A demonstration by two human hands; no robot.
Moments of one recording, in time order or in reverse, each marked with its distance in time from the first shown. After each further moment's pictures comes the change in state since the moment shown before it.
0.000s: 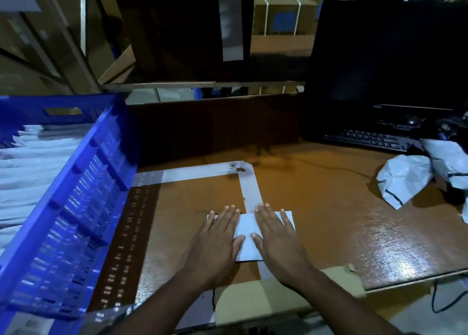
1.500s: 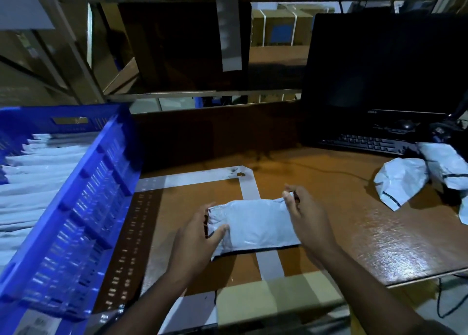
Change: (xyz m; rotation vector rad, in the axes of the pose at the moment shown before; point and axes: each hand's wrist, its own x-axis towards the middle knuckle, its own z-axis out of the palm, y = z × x) left_hand -0.018 -0.021 -0.032 -0.568 0.373 -0.264; right_hand 0.010 0.032 -0.055 0.572 0.361 0.337
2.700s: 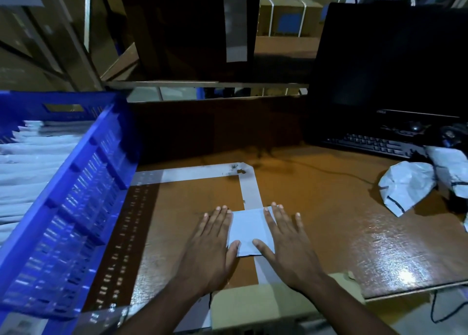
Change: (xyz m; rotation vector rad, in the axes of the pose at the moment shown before) left_hand -0.005 -0.022 0.048 0.561 -0.306 0.219; right_hand -0.032 0.030 0.040 -0.657 -0.403 -0.254
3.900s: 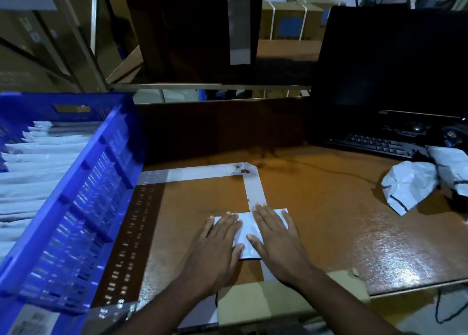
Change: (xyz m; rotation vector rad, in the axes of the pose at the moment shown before) left_hand -0.007 -0.005 -0.004 0.011 0.059 0.124; right_hand 0.012 -0.029 0.000 0.076 0.135 -0.099
